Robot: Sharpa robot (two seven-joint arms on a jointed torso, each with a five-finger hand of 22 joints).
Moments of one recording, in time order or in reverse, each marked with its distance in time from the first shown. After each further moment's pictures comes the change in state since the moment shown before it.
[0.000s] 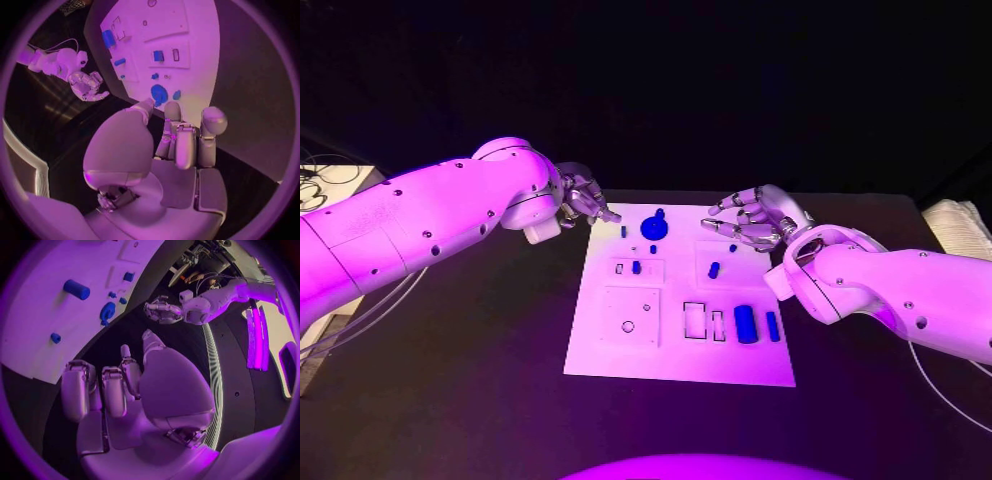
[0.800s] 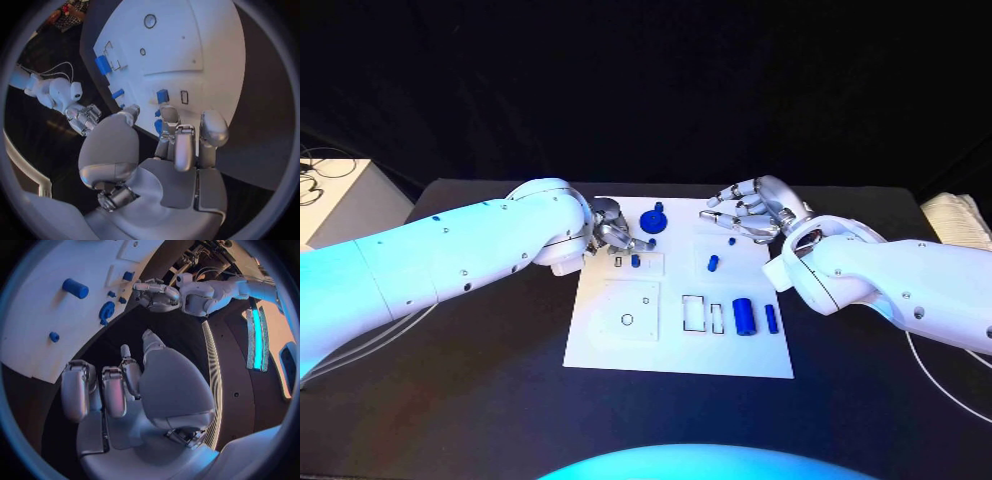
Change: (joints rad) left arm -0.064 0.046 -0.077 0.080 -0.069 -0.051 -0.010; left_hand -0.326 -0.035 -0.054 0.014 -0.012 0.068 -0.053 0.111 0.125 0.133 -0.043 0.054 0.120 0.002 -0.031 0.031 0.000 -0.011 0.072 -0.037 0.059 0.108; right arm 0.002 0.000 0.000 -0.001 -0.003 0.000 -0.003; right_hand 0.000 0.000 0.000 0.000 0.000 0.000 0.000 0.000 0.000 0.000 0.000 0.000 0.000 0.000 0.000 0.000 0.000 0.000 0.000 0.000 0.000 -0.001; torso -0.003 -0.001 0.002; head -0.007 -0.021
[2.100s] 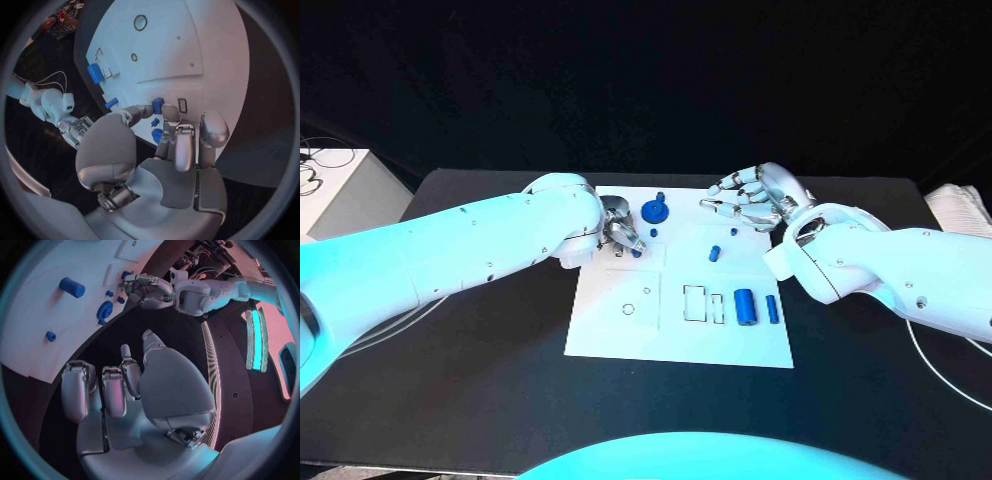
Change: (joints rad) left arm 0.003 0.073 -0.052 -0.077 -0.046 0.042 0.000; left_hand 0.039 -0.063 0.431 -0.186 0.421 -0.016 -0.001 0.011 0.002 0.016 0.001 -0.039 -0.014 0.000 0.000 0.004 0.000 0.000 0.000 0.000 0.012 0.004; right arm 0.008 0.003 0.000 0.003 -0.011 -0.001 -0.004; right_hand 0.000 0.000 0.000 0.000 -0.008 0.013 0.001 0.000 0.003 0.010 -0.003 0.010 0.000 0.000 0.000 0.004 -0.001 0.000 0.000 0.000 0.012 0.001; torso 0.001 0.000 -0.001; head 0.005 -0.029
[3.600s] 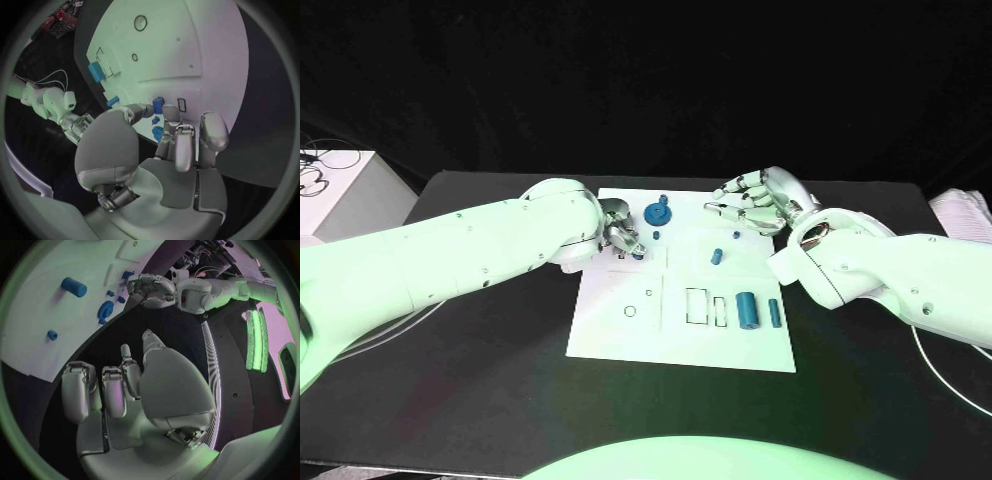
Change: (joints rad) left arm -0.003 -0.029 -0.001 0.033 -0.002 -0.045 0.010; left_hand 0.084 -0.006 0.007 0.113 0.033 0.014 0.013 0.015 -0.008 0.006 0.006 0.006 0.012 0.000 0.000 0.005 0.000 0.000 0.004 -0.004 0.031 0.042; right arm 0.000 -0.003 0.000 0.002 -0.002 -0.004 0.000; right_hand 0.000 0.000 0.000 0.000 0.000 0.000 0.000 0.000 0.002 0.007 0.000 0.012 -0.001 0.000 0.000 0.012 0.000 0.000 0.000 0.000 0.019 0.000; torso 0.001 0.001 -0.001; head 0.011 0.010
